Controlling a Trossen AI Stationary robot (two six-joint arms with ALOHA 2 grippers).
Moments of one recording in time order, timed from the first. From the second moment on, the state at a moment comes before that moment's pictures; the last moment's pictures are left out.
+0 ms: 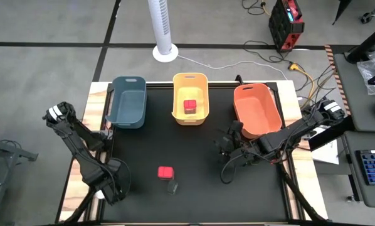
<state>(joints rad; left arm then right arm) -0.96 1.40 0.96 -1.13 0.24 -2.22 0.40 1.38 0.83 -0.20 0.91 0.08</state>
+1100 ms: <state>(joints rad) -0.96 1.40 0.96 -1.14 0.14 -2.17 0.40 1.38 0.83 -0.18 0.91 0.08</state>
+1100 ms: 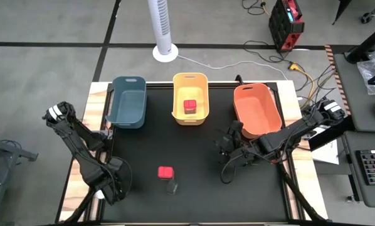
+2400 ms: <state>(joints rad) 0.36 1.39 1.51 -1.57 -0.51 -0.74 0.39 1.38 0.83 -0.16 0.91 0.02</state>
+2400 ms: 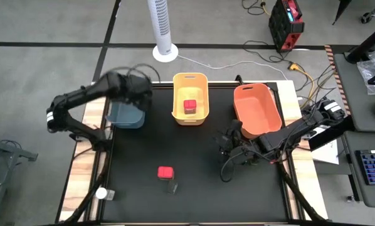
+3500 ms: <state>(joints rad) 0.99 1.61 1.27 -1.18 -0.17 -0.34 0.39 1.38 0.83 -0.16 0.91 0.03</state>
